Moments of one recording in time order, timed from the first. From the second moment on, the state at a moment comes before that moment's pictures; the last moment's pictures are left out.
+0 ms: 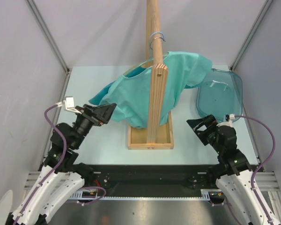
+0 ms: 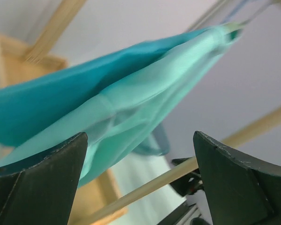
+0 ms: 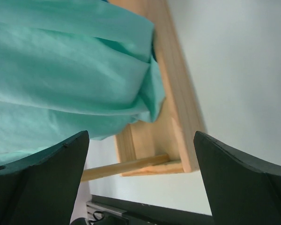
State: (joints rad) left arm -0.50 0.46 0.66 0.03 0.02 -0.81; right arm 0.31 0.37 0.46 -0.42 -0.01 1.10
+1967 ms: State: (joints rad) left arm -0.48 1.43 1.86 -0.53 0.82 -0.20; right arm 0.30 0.37 0.78 -0.63 -0.12 0.91
